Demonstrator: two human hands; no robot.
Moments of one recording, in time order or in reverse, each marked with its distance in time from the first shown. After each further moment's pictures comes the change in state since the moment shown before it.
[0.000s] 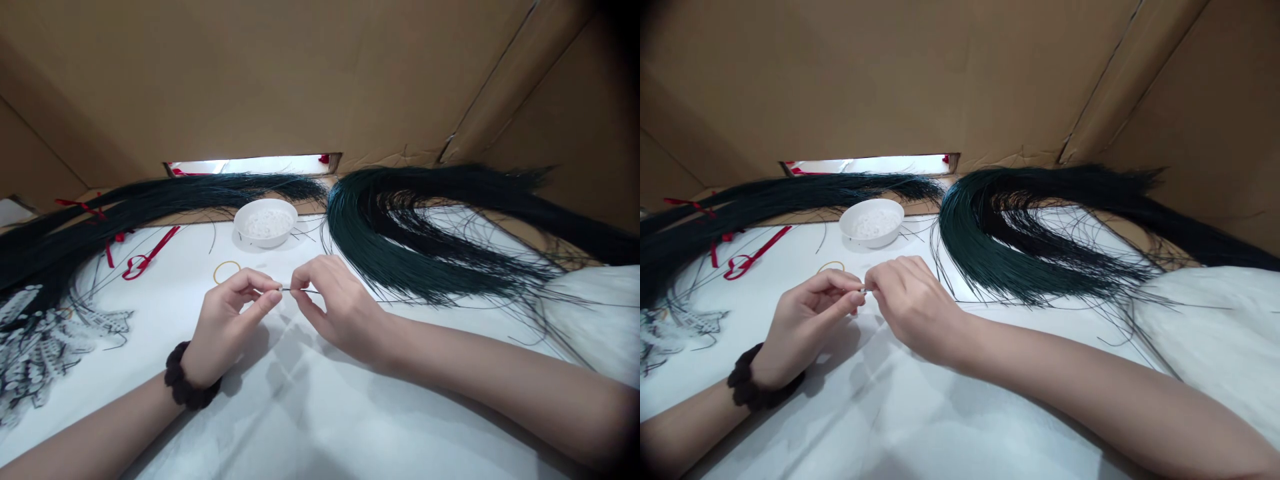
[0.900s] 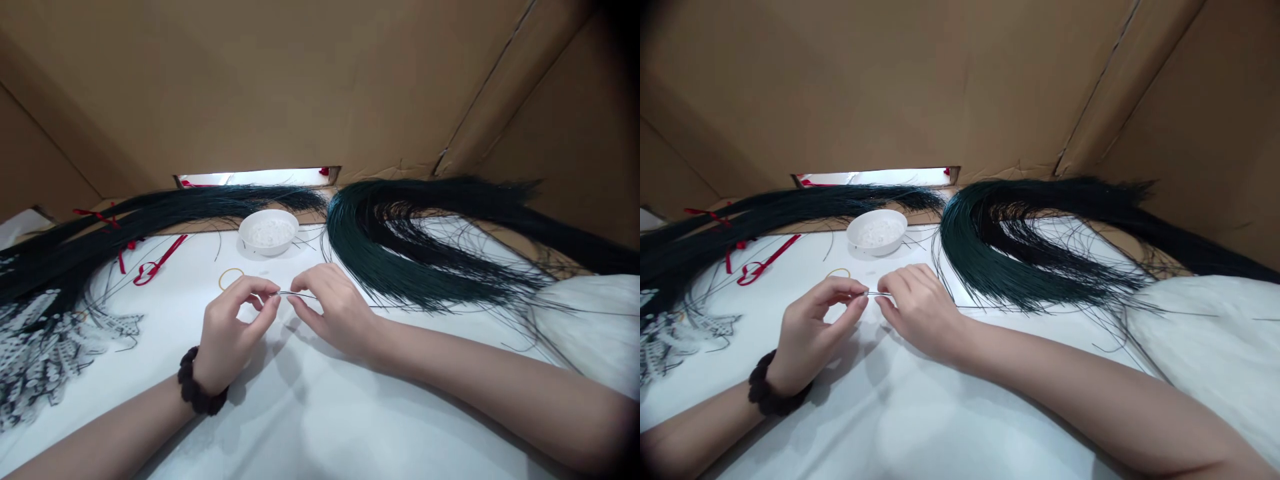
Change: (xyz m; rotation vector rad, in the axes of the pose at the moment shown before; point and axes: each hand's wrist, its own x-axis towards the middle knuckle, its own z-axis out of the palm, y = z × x) left_hand -0.008 0.003 0.002 0.406 0.136 0.264; right_hand -0.003 0.005 0.007 -0.093 0.026 -0.007
